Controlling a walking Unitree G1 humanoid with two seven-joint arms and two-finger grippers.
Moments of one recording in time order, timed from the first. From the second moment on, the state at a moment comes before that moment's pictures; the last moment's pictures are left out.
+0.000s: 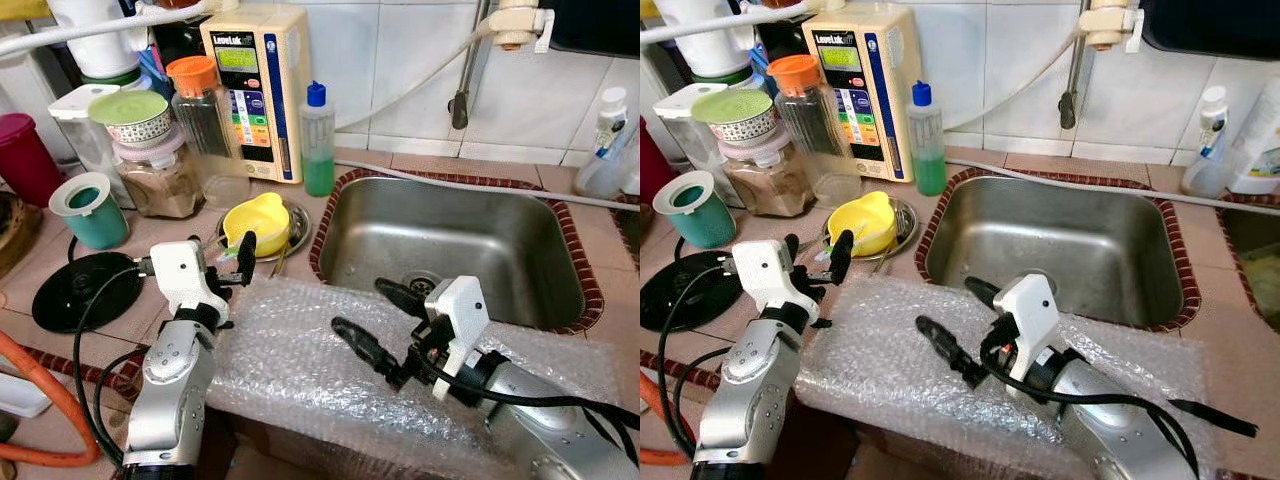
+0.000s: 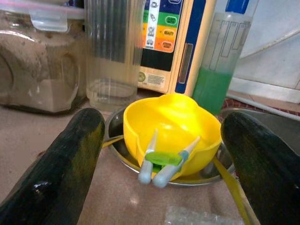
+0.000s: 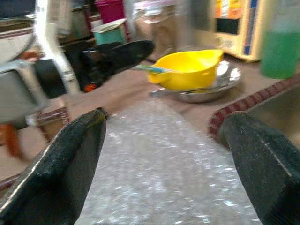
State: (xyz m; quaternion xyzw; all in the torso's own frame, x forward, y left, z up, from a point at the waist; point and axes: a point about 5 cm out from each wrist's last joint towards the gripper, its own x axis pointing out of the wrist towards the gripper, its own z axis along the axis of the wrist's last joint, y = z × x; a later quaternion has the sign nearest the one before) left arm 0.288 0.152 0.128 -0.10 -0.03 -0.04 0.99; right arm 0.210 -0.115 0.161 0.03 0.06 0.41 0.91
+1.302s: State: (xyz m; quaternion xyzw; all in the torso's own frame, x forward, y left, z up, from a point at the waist) left arm 0.307 0.152 0.118 -0.13 -0.03 -0.03 0.99; right arm 0.213 -0.114 0.184 0.10 0.07 0.46 0.88
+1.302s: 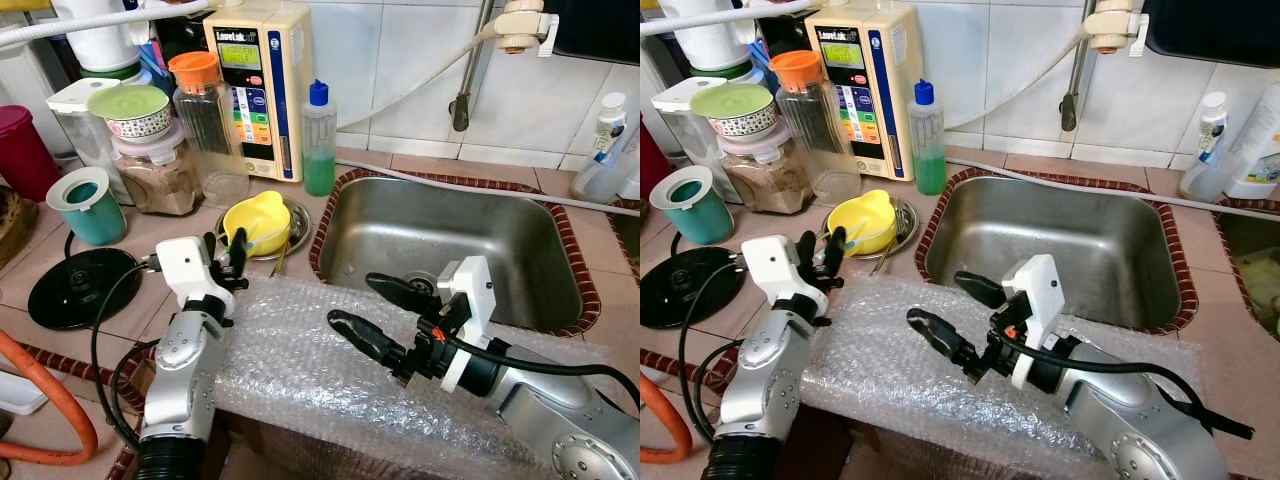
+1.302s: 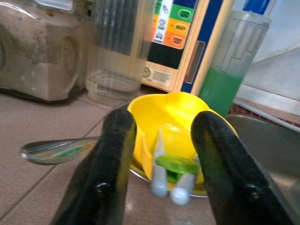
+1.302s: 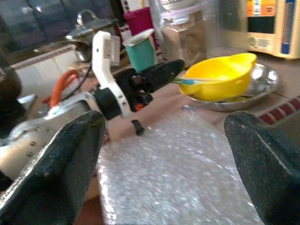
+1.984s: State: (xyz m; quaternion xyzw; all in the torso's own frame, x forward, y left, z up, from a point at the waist) left arm 0.306 0.152 0.121 -0.16 -0.04 -0.02 0.99; right arm 0.212 -0.112 0.188 0.11 0.07 0.49 0.86
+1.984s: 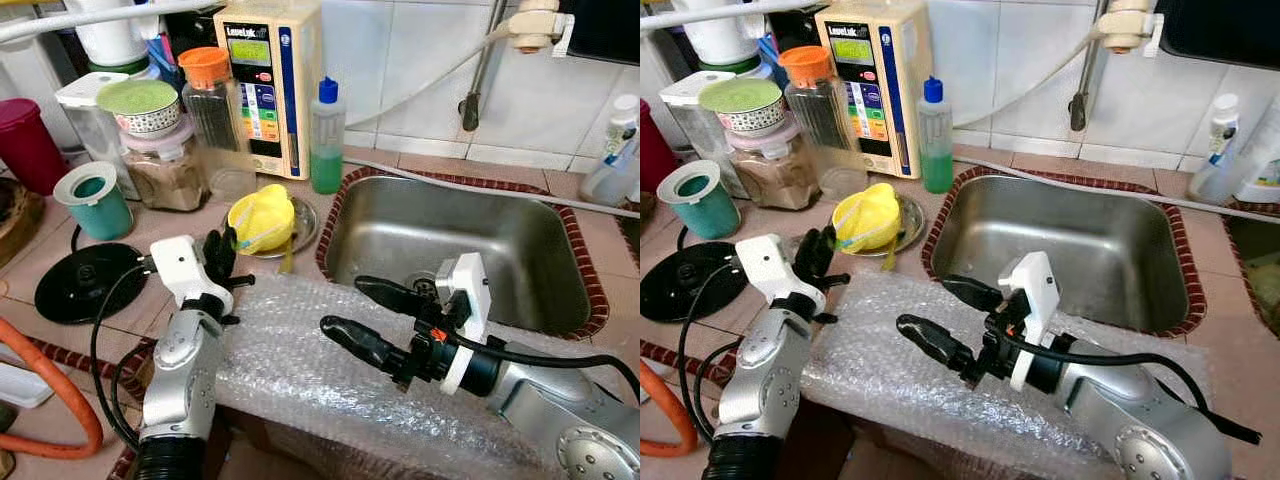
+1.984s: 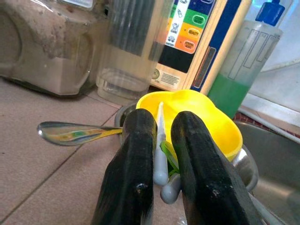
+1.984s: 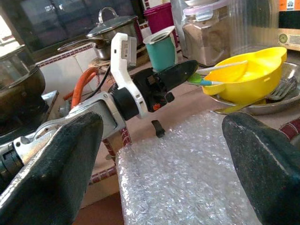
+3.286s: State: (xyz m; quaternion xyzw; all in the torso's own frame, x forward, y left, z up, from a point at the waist) left arm 0.309 0.130 0.184 -0.17 -0.12 -0.15 0.97; right arm 0.245 -0.114 0.174 0.24 0.06 0.39 0.89
